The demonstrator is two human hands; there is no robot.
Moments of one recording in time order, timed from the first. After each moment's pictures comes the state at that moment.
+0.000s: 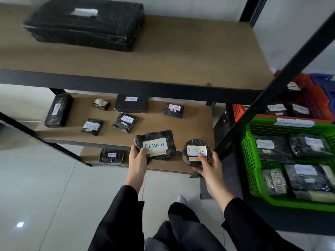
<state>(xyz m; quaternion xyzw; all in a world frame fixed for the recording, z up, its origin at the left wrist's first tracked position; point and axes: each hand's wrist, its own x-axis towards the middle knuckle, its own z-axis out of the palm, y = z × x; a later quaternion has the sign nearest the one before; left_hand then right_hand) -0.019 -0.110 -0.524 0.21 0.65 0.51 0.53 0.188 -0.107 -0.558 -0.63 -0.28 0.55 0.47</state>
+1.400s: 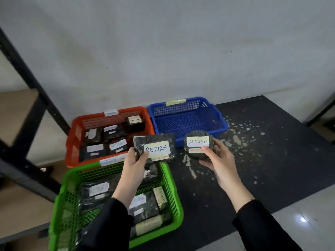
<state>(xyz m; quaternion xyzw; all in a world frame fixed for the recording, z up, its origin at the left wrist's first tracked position) 0.520 -0.043 -0.408 0.47 0.53 0.40 0.58 0.744 -0.095 -0.412 -0.59 -0.24 0.43 0.63</state>
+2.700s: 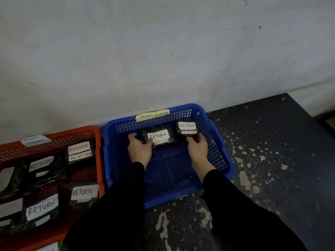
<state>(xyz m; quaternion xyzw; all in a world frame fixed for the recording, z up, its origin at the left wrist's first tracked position) 0.730 0.251 -0.554 0.45 0.72 0.31 0.43 0.885 0.207 -0.552 -0.73 -0.15 0.41 0.52</state>
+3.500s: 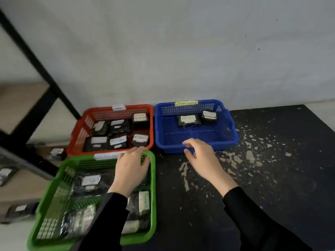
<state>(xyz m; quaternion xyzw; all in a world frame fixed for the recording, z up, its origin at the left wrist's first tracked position) 0.572 -0.028 -0.421 0.71 0.67 0.17 0.12 0.799 -0.017 -0.430 -0.60 -0.73 0.21 0.27</state>
